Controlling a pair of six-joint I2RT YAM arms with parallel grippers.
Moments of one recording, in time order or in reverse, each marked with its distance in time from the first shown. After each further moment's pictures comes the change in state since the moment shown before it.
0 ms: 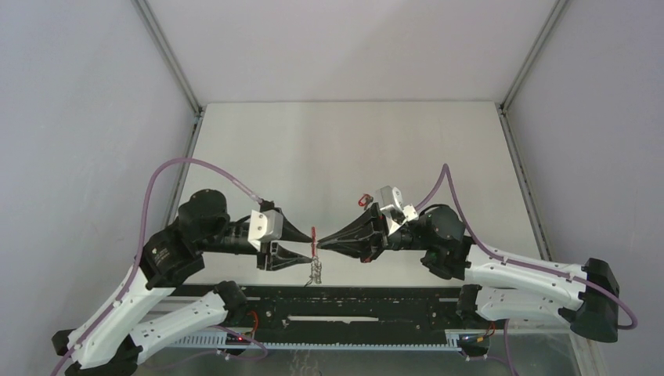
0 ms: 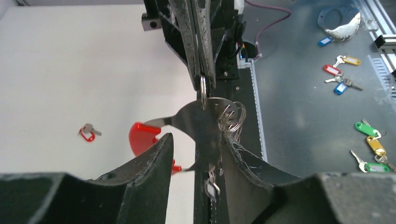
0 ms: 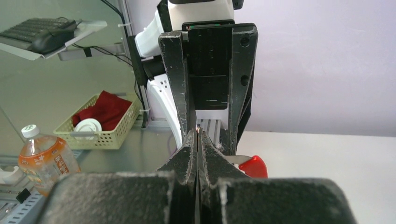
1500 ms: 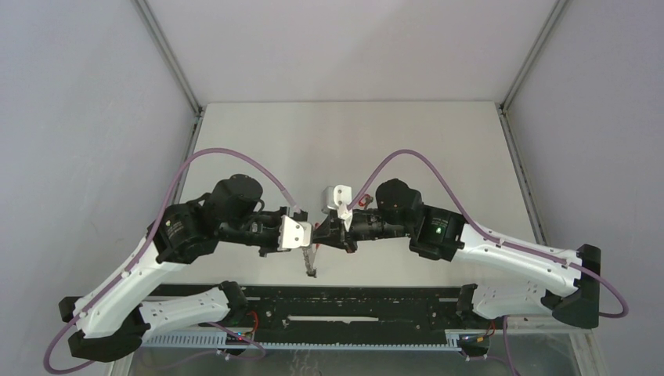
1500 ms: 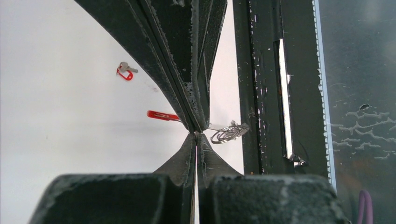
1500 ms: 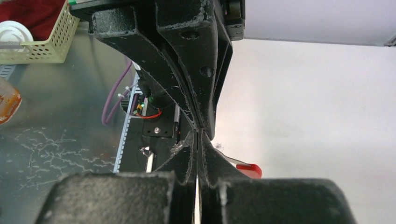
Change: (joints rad) left arm -0.108 0.222 0.246 -0.389 -0.292 0.399; right arm 0.034 0.181 0.387 -0.764 0.093 -0.364
